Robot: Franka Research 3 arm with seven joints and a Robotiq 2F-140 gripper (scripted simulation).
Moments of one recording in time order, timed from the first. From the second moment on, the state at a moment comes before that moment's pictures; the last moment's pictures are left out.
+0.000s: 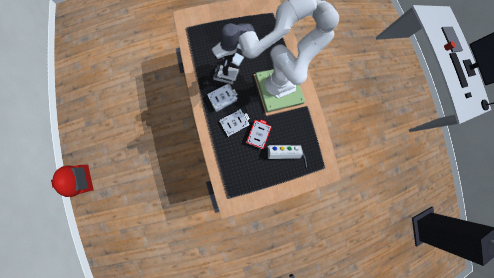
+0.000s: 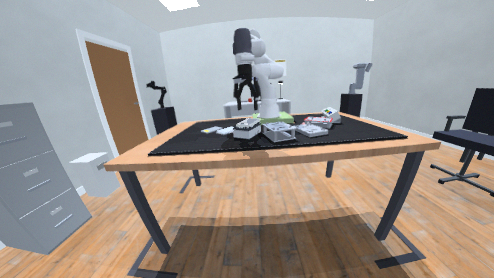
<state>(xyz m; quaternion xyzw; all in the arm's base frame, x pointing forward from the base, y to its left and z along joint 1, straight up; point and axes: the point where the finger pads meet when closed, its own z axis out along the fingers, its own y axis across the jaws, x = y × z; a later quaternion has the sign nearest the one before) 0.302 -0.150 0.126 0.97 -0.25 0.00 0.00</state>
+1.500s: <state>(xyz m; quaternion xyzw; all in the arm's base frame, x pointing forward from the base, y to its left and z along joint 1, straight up) 0.300 -0.149 0.118 0.97 -0.25 0.00 0.00</state>
